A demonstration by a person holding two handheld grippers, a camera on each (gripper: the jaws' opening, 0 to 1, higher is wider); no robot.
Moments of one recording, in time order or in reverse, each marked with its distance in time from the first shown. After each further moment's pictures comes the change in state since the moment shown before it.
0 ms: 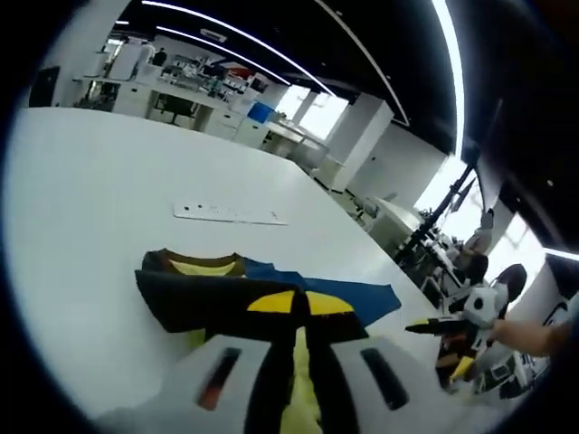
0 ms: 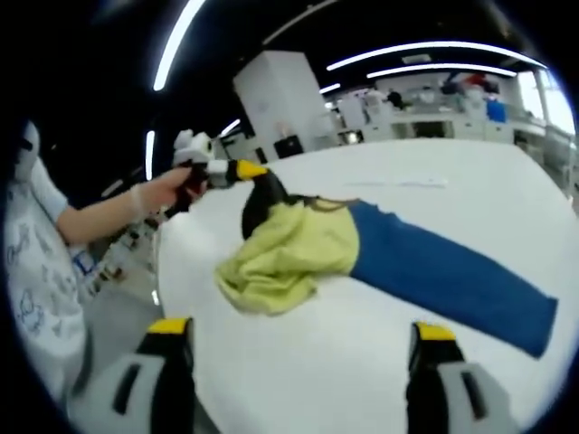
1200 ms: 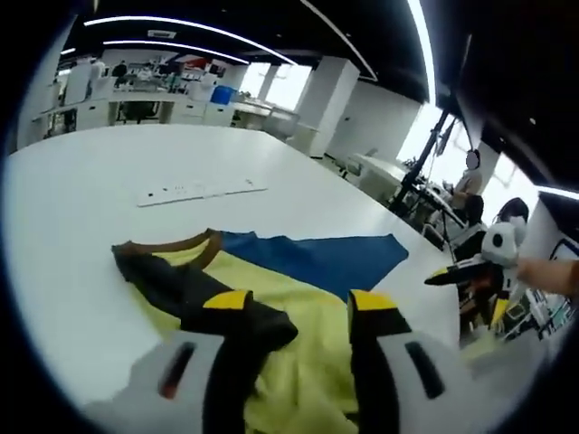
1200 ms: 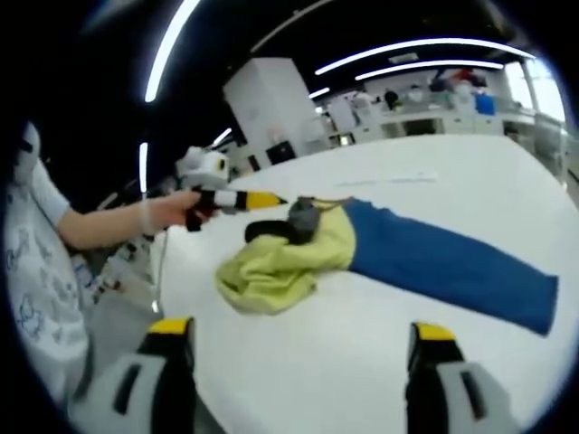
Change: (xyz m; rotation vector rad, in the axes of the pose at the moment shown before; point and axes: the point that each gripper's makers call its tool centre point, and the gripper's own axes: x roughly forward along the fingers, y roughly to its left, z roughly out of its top) left arm 0.020 -0.012 -0.043 0.221 0.108 -0.087; right arm -0.001 0.005 -0.005 0.048 -0.030 -0.012
